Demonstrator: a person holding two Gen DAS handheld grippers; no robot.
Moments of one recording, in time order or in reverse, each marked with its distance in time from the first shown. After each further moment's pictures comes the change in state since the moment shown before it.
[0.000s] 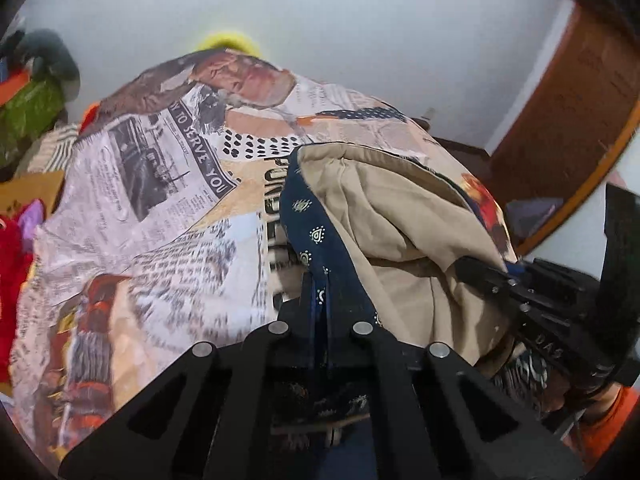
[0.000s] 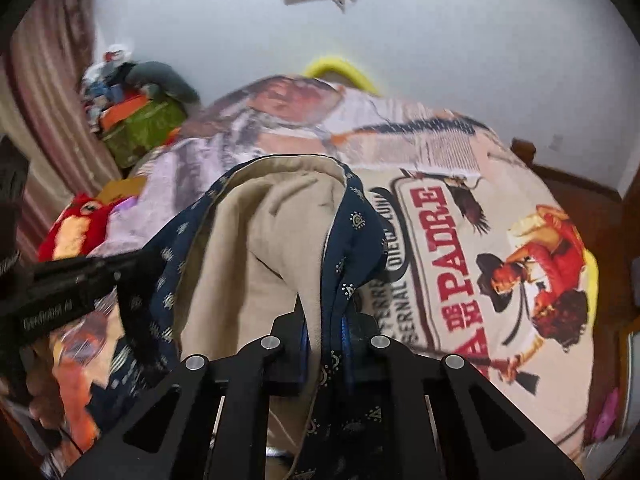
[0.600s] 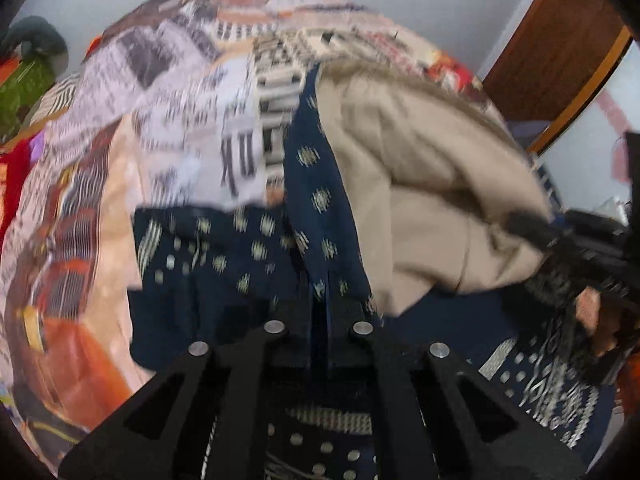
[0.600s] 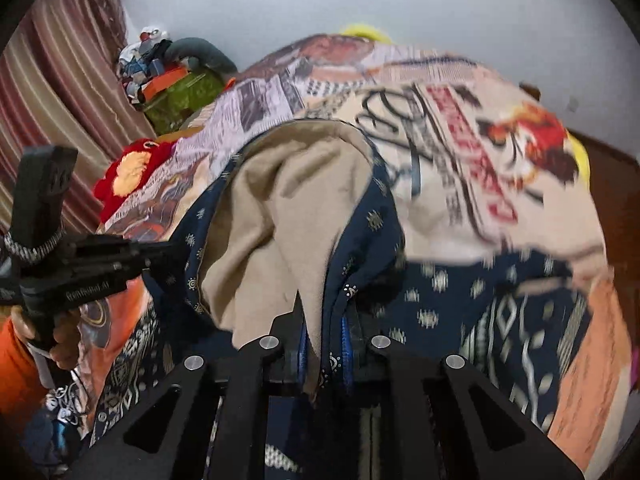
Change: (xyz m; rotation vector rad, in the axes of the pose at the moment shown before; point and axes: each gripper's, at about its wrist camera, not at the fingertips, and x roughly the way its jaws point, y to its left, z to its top) left arm -0.024 -0.018 -0.150 0.072 0.234 0.032; right arm -0.080 0.017 -0.149 0.055 0.129 0.118
